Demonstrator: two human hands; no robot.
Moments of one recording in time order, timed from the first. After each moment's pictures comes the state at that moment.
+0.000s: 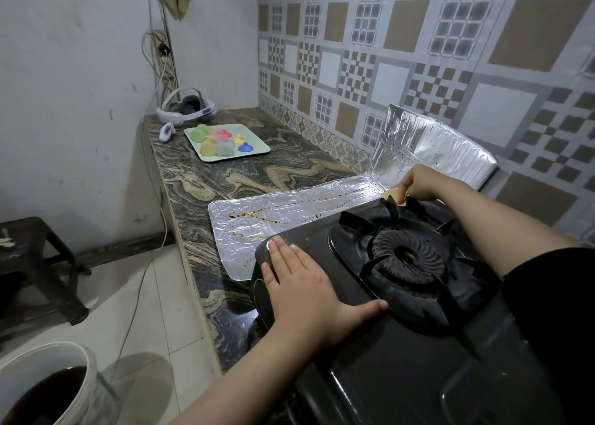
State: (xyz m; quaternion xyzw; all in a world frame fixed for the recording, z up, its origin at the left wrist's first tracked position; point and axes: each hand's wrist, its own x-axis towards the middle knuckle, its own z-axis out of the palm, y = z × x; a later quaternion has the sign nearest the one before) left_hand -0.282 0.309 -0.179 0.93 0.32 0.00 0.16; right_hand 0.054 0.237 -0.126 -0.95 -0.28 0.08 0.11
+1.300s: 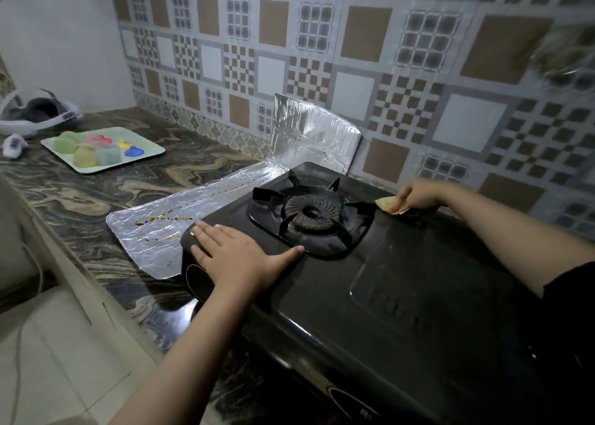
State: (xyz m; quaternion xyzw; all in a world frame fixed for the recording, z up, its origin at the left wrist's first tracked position) left_hand -0.286 0.312 -0.175 0.94 0.29 0.02 0.20; right_hand -0.085 0.037 -0.098 -0.98 -0.08 0.15 0.09
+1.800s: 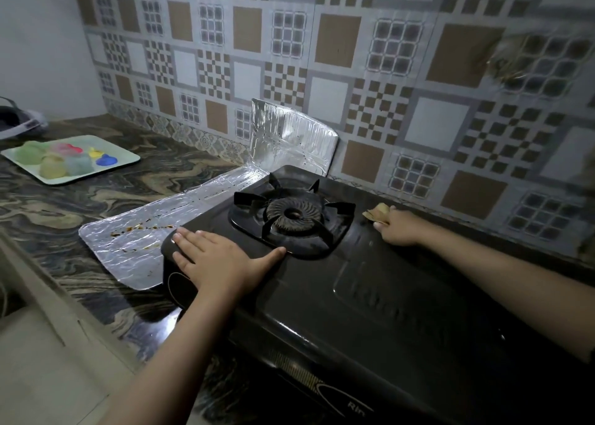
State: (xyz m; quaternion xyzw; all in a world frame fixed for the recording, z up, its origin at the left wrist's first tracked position) left_hand -0.286 0.315 -0.177 0.94 0.28 0.03 0.21; right_hand -0.148 0.040 -0.139 -1.00 -0.01 0.09 0.02
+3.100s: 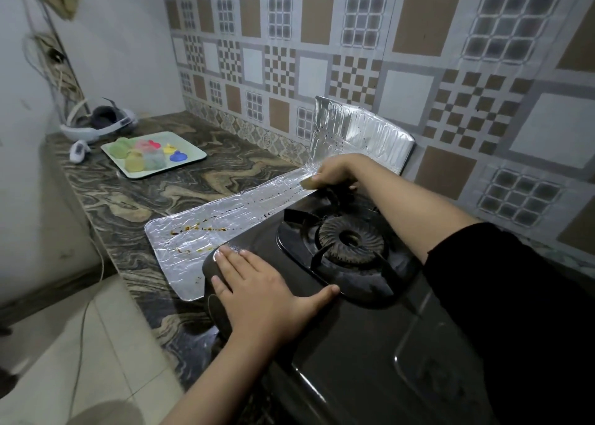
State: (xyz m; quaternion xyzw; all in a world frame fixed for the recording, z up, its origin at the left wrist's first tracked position) left_hand -0.280 0.310 -0.175 0.94 0.31 0.01 0.16; right_hand -0.020 0.272 -0.089 -0.94 -0.28 0.17 -0.02
